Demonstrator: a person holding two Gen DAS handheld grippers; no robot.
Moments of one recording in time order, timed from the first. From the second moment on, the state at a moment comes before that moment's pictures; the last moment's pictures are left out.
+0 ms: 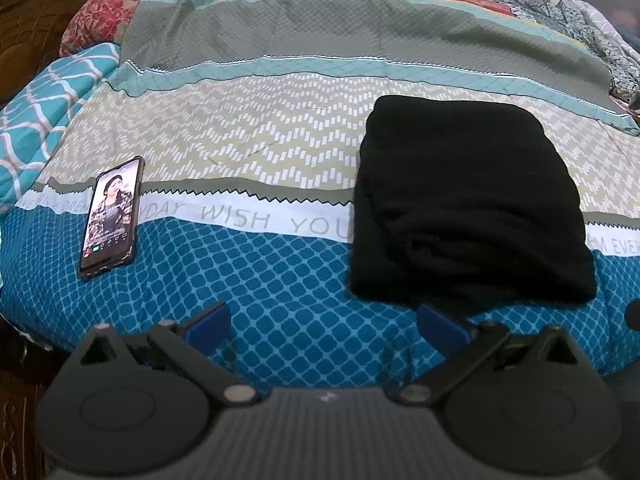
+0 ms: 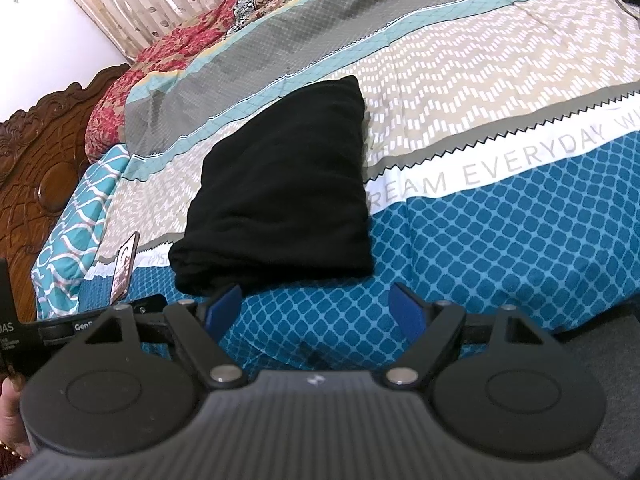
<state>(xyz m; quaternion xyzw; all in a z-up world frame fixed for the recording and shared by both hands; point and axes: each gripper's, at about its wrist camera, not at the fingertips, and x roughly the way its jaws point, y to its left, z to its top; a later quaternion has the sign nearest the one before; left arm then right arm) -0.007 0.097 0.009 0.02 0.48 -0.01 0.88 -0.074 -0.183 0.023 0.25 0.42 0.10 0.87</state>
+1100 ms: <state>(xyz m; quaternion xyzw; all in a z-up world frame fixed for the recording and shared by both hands) 0.115 0.123 -0.025 -0.16 0.51 -0.15 0.83 -0.017 -0.238 0.020 0.31 0.37 0.09 0.87</state>
